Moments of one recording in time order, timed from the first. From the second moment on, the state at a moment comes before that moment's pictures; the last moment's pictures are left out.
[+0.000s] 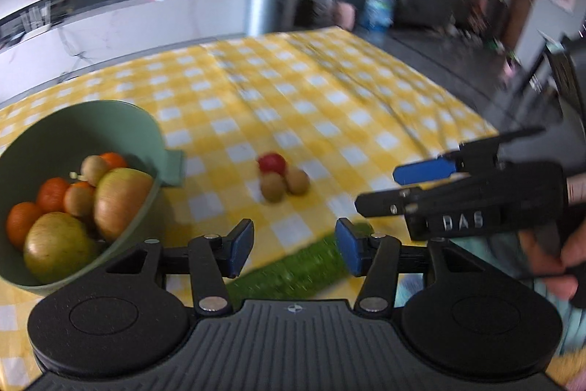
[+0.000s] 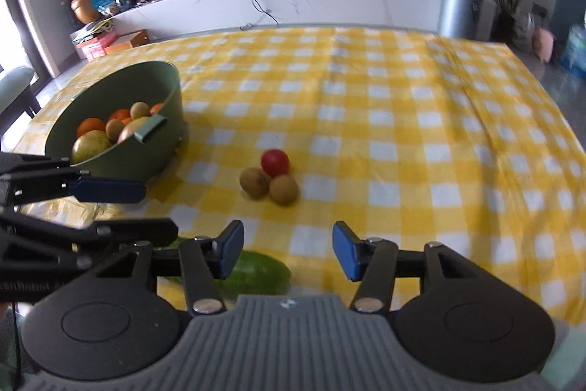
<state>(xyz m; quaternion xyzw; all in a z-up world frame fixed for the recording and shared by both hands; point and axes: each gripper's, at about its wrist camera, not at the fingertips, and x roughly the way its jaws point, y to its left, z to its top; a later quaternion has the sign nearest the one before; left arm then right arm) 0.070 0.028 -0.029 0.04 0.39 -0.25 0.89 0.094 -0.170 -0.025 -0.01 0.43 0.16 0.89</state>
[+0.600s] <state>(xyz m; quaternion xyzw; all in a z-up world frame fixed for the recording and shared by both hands) 0.059 0.012 -0.061 0.15 0.40 -0.25 0.87 0.078 -0.164 -0.046 -0.05 0.49 0.16 0.86</state>
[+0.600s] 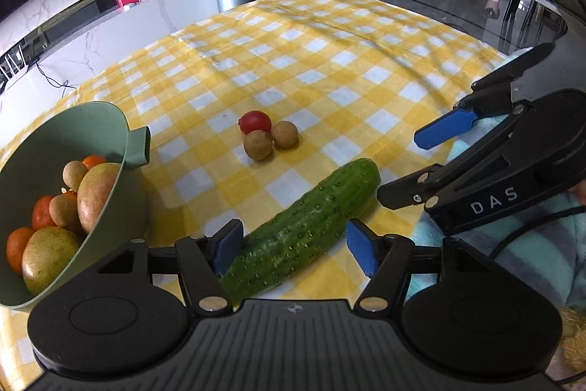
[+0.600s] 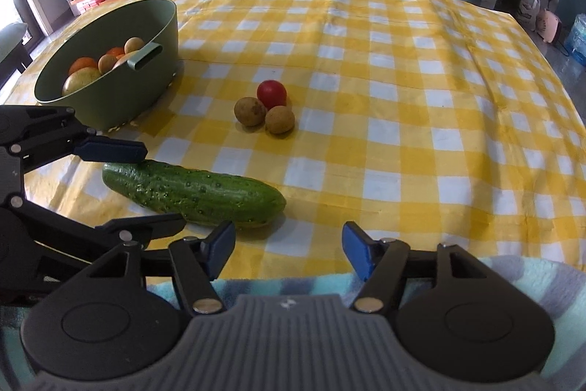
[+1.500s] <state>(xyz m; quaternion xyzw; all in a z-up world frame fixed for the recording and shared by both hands) 0.104 0.022 -0.074 0.06 0.41 -0.29 0.86 0.112 -0.179 -0.053 0.10 0.46 0.13 0.87</state>
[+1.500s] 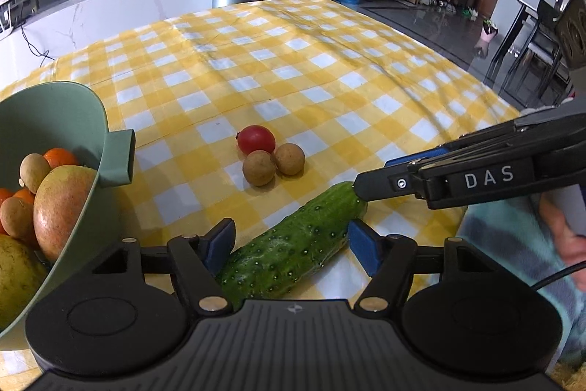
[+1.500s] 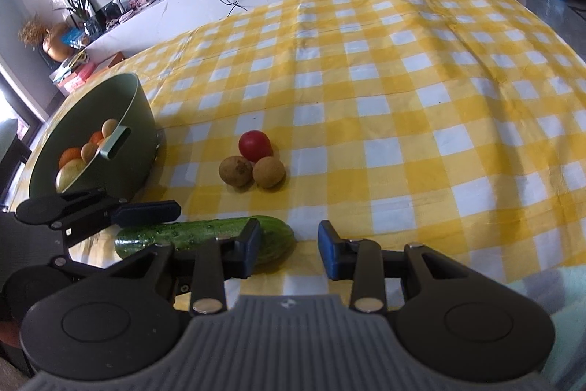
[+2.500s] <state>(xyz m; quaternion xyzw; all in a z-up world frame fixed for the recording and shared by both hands) 0.113 -0.029 -0.075 0.31 0.48 -0.30 0.77 0.113 -0.191 -0.057 0.14 0.46 0.14 0.86</state>
